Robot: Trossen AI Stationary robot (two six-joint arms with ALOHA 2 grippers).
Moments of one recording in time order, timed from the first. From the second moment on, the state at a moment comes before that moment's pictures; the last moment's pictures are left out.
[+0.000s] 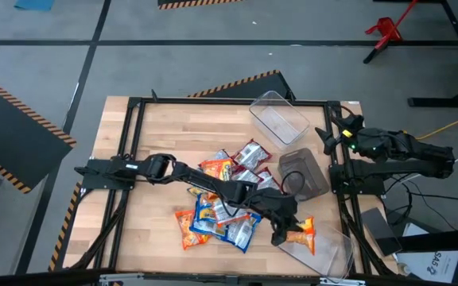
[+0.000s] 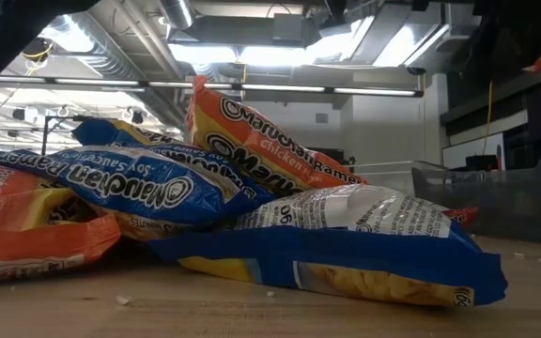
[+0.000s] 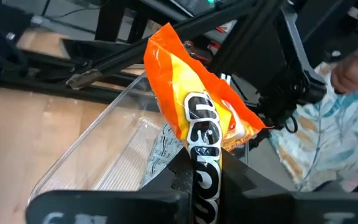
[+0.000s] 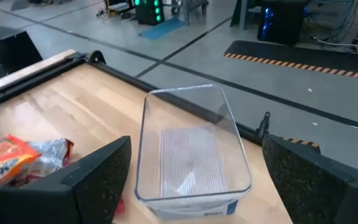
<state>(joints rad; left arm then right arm) -0.25 2.44 2.08 0.09 0.17 -0.41 -0.01 0.37 0.70 -0.82 0.71 0.47</state>
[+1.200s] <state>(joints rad) -0.10 1.72 1.73 -1.10 -0.16 -0.18 -0.01 0.37 0.69 -0.97 0.70 0.56</state>
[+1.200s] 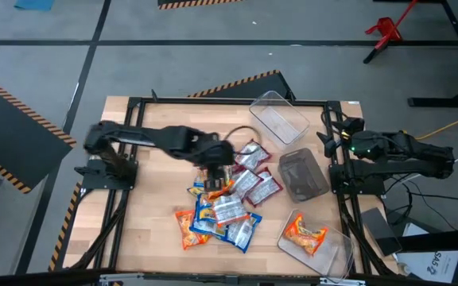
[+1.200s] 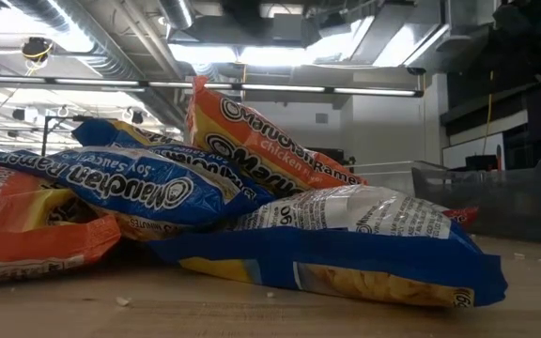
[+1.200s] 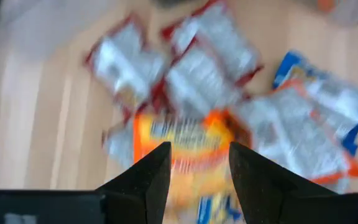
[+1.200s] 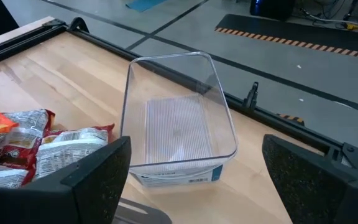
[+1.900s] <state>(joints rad) 0.17 1.39 0.81 -0.31 -0.06 -0.36 -0.01 0.38 0.69 -0.97 0.70 0.57</state>
